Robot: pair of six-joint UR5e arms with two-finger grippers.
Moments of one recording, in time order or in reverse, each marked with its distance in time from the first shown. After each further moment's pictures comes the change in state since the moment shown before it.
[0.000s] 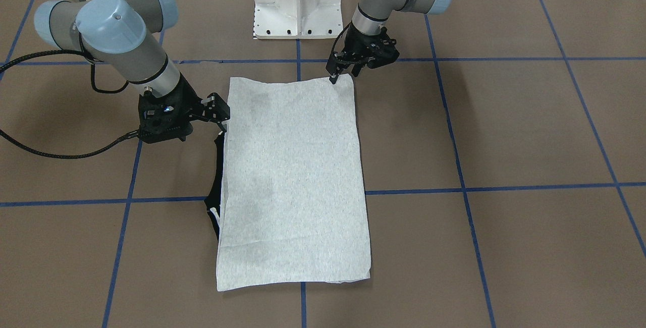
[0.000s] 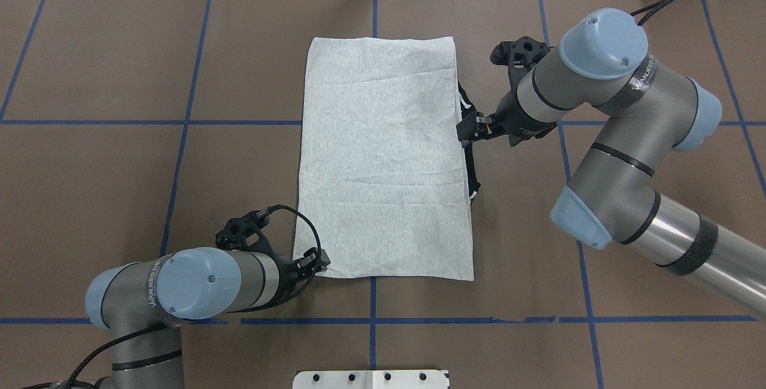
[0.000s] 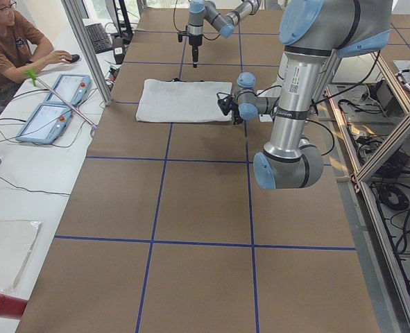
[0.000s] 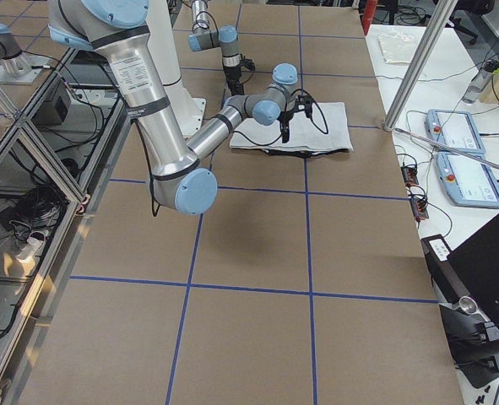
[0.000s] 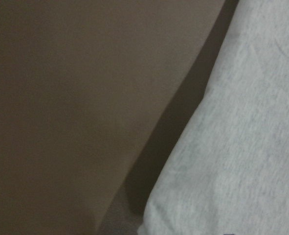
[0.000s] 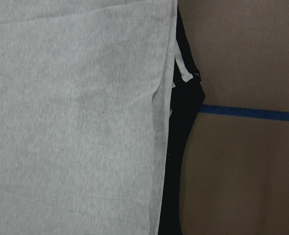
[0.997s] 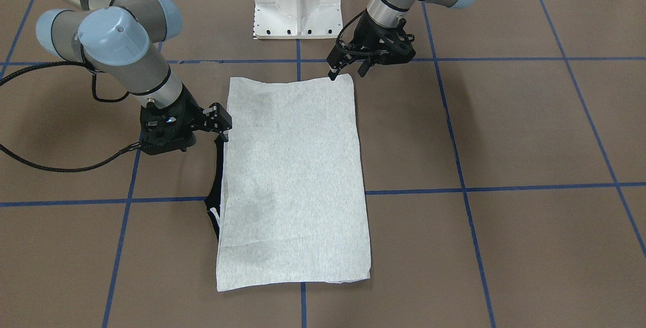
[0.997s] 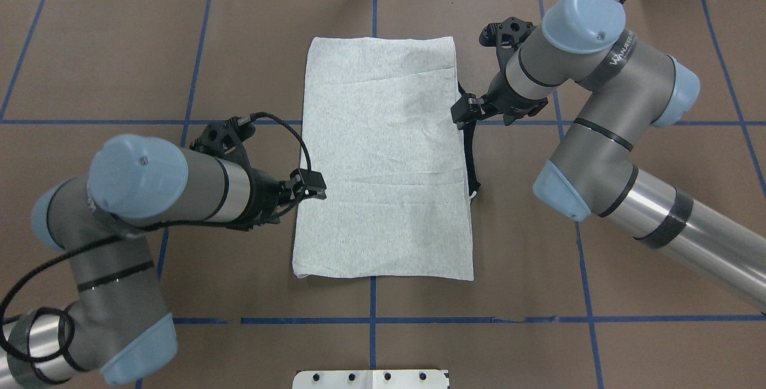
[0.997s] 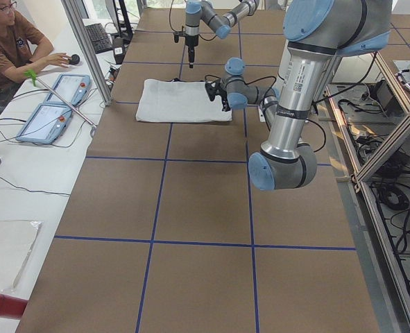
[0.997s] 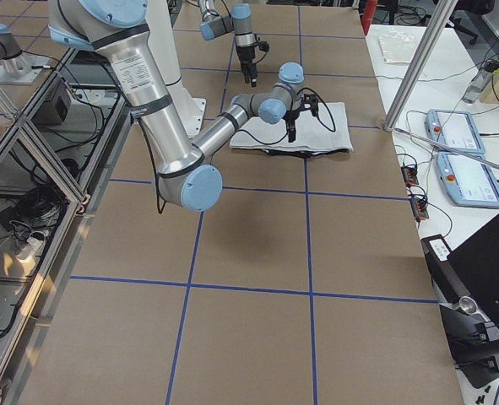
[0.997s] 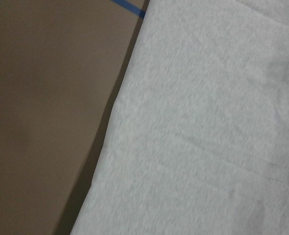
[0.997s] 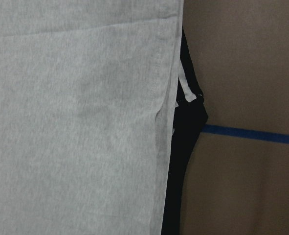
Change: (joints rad) left arm -0.107 -0.001 -0.105 -0.003 -0.084 0.091; right arm 0.014 0.028 -0.026 -0.001 0.001 -0.026
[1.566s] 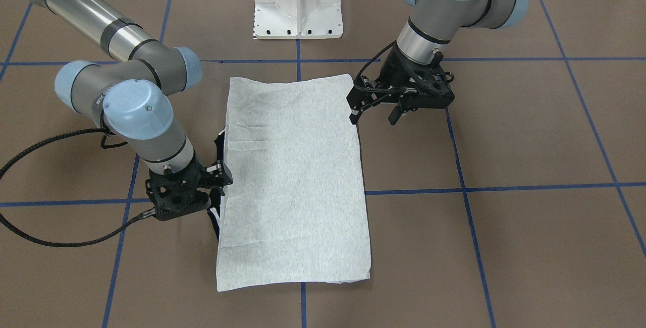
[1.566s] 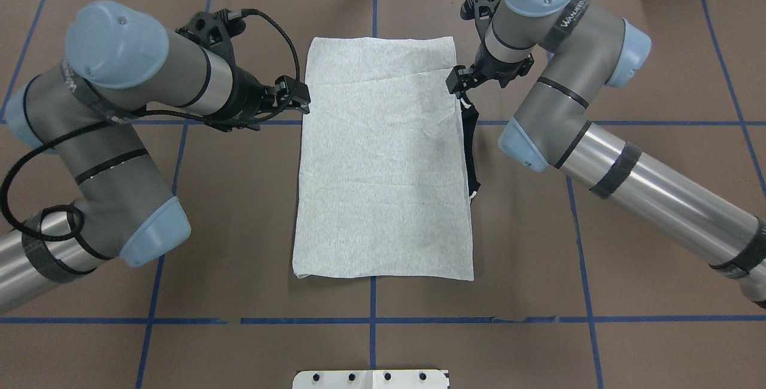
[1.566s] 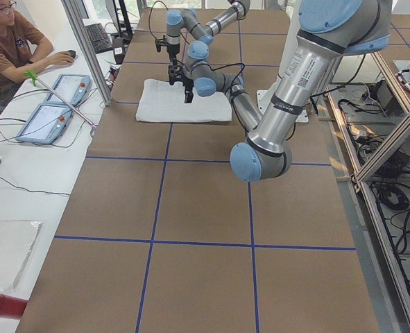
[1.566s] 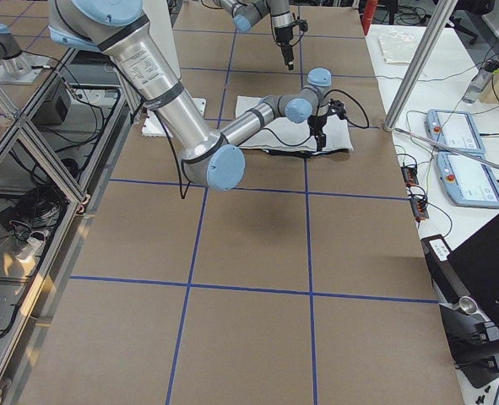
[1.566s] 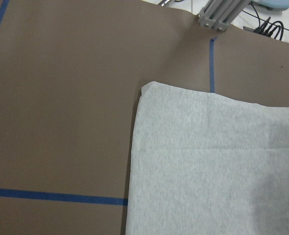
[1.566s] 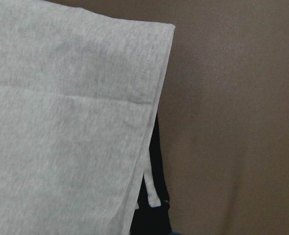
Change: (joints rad) left arm -0.322 -0.156 0.102 0.106 -0.226 0.394; right arm 0.057 0.175 -0.288 -0.010 -0.049 -0.229
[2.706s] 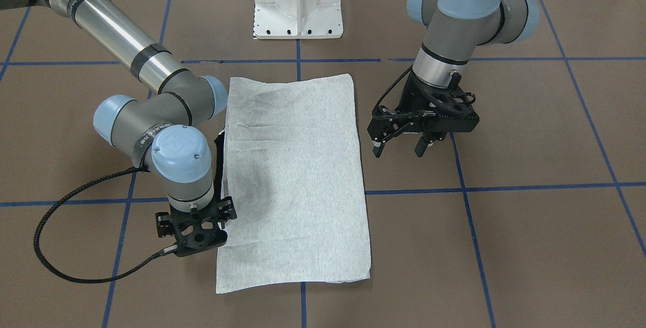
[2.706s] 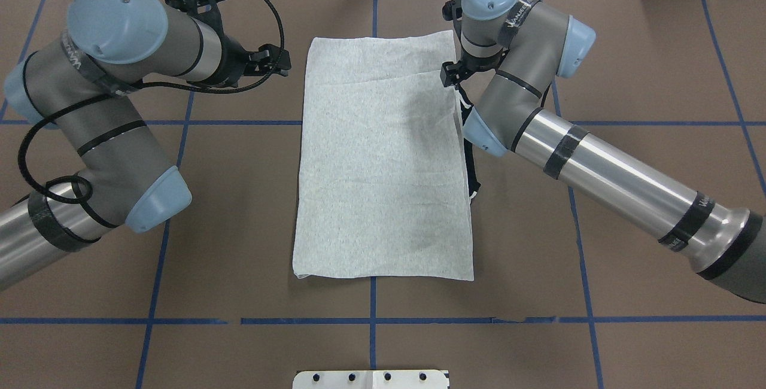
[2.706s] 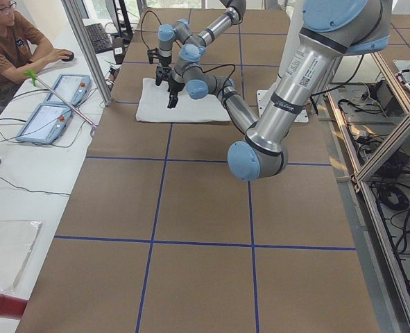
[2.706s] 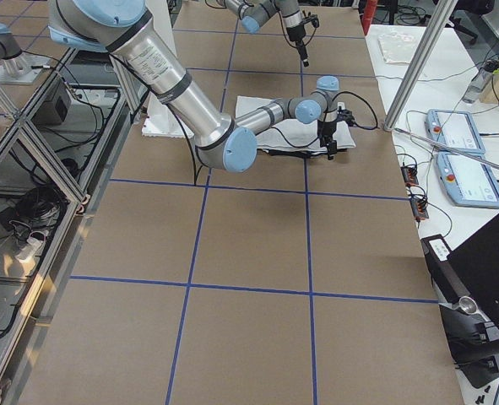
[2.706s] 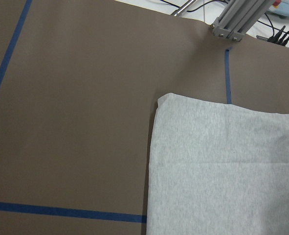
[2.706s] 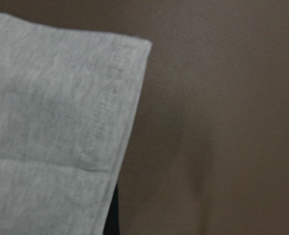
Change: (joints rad) left arm -0.096 -0.047 0.103 -0.001 0.124 0.193; right arm -0.005 0.185 -0.357 0.005 -0.179 -0.107
